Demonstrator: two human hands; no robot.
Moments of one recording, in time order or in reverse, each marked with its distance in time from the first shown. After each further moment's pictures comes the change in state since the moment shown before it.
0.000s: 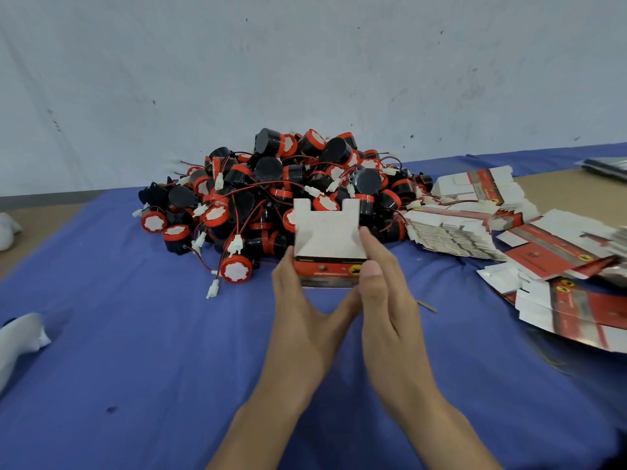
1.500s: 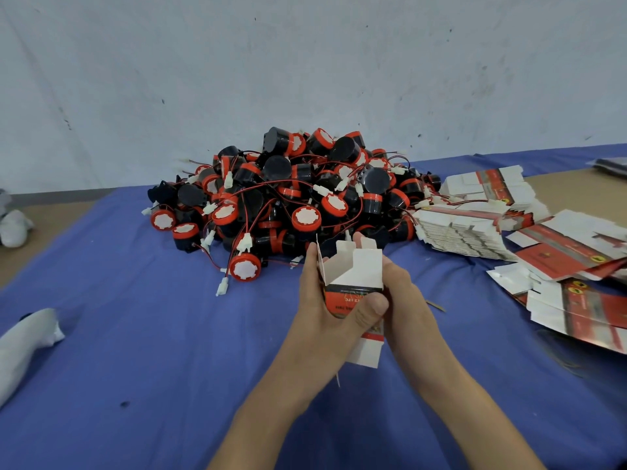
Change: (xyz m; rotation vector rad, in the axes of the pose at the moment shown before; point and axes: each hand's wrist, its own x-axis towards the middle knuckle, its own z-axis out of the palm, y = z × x) left_hand -0.002 0.005 -0.010 -0.204 -0.319 -0.166; right_hand 0.014 0.007 -0.014 0.191 -0.241 0.293
